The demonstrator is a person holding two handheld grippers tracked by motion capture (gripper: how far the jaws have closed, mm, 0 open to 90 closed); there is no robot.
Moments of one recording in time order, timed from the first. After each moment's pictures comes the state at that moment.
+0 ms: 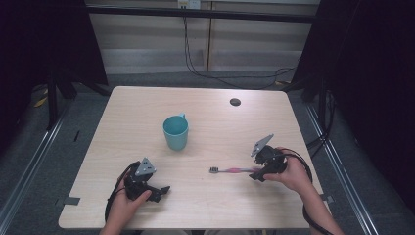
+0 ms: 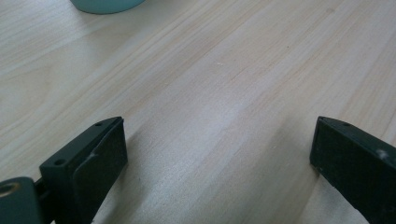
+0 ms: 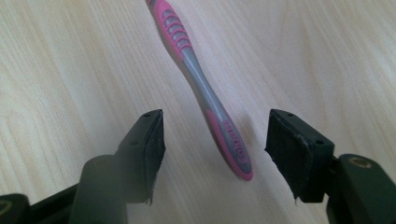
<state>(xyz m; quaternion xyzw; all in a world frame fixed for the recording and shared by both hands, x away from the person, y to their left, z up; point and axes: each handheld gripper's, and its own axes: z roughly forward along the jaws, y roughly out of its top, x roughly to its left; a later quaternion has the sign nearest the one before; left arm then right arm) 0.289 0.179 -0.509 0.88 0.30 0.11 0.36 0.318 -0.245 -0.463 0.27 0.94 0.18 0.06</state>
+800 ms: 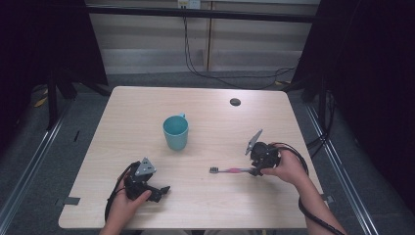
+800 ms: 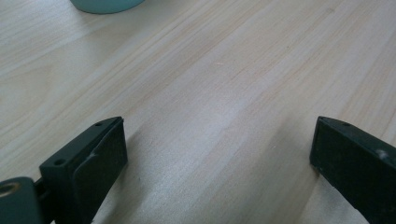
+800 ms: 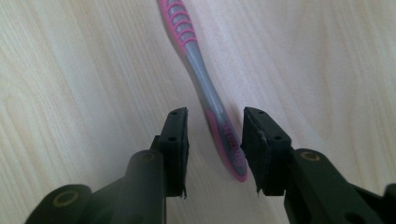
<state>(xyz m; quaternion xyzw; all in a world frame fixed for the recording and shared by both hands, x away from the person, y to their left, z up) 0.289 0.179 -0.509 0.88 0.30 0.11 0.36 0.335 -0.230 -0.459 0.23 0.97 0.11 0.03</state>
